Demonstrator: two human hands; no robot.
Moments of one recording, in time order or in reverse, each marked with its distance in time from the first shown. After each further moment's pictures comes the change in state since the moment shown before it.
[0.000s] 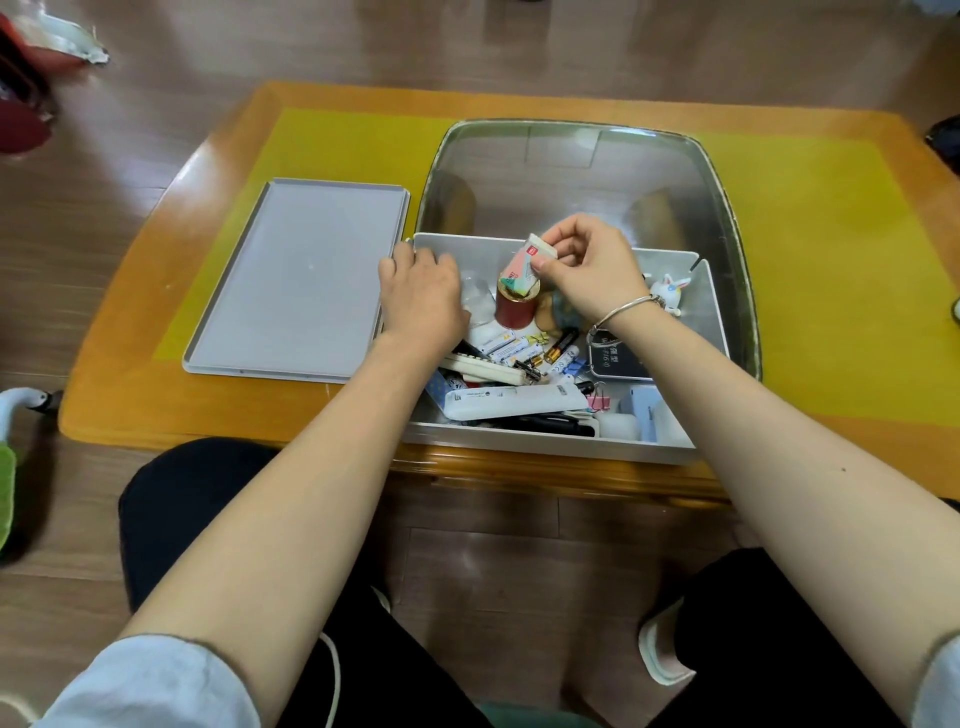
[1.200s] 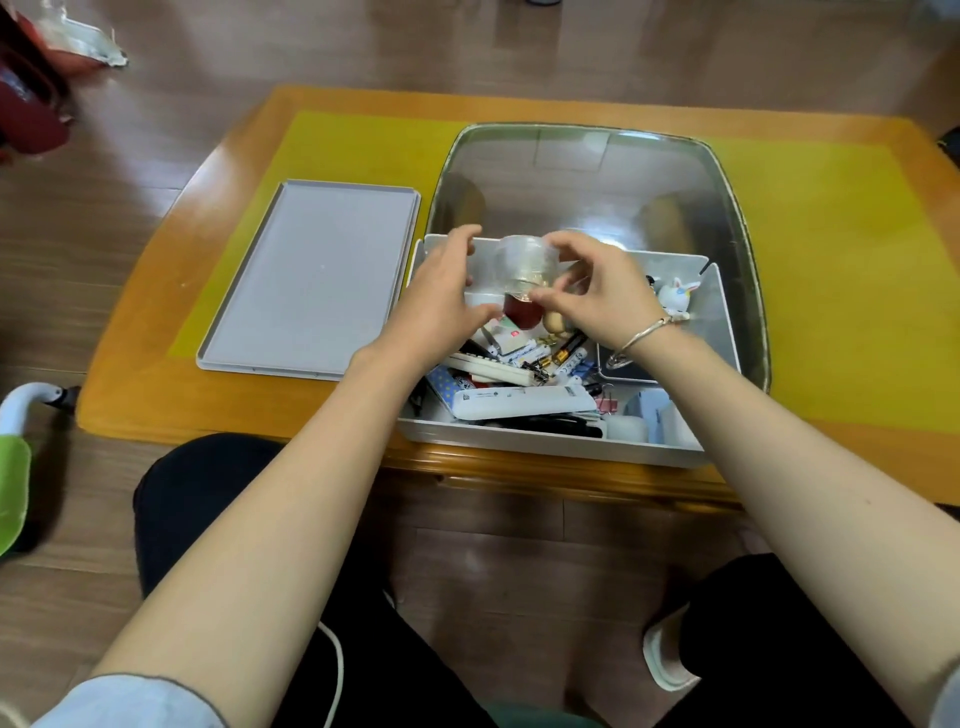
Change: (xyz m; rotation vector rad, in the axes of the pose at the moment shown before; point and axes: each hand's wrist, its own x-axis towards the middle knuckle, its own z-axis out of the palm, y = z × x) left_hand -0.019 -0.006 -0.021 -0.743 -0.020 0.093; right_hand -0.020 0.000 -0.006 -0.152 -0.121 -0.207
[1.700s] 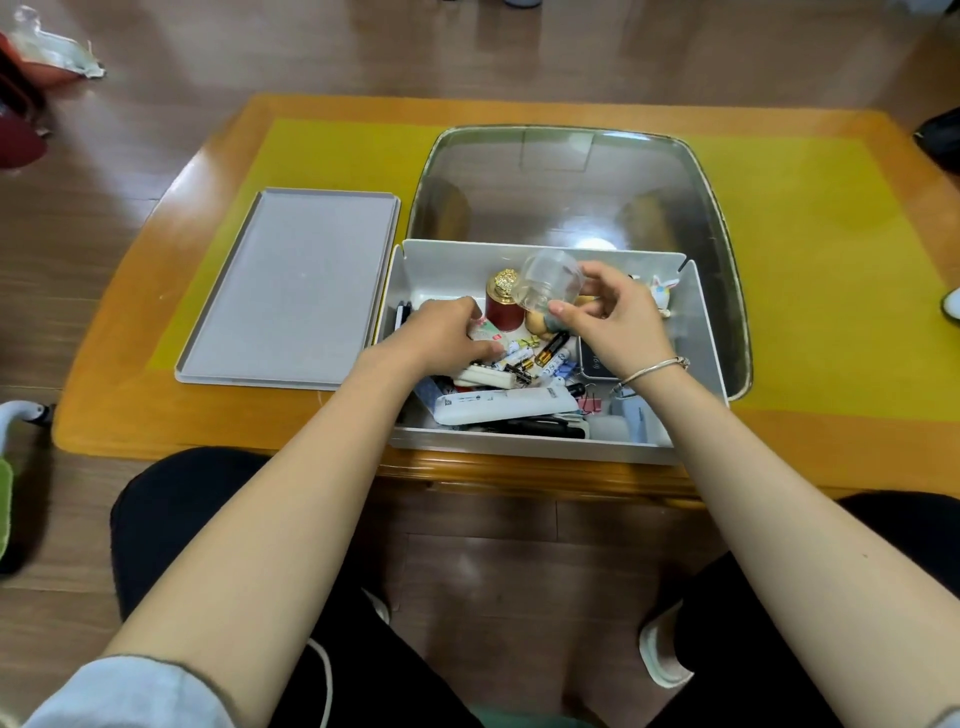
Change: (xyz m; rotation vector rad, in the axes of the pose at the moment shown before) left_hand 0.013 -0.014 0.029 0.293 -0.395 -0.147; right_hand -0.031 0.029 -0.005 0.233 0.165 0.208
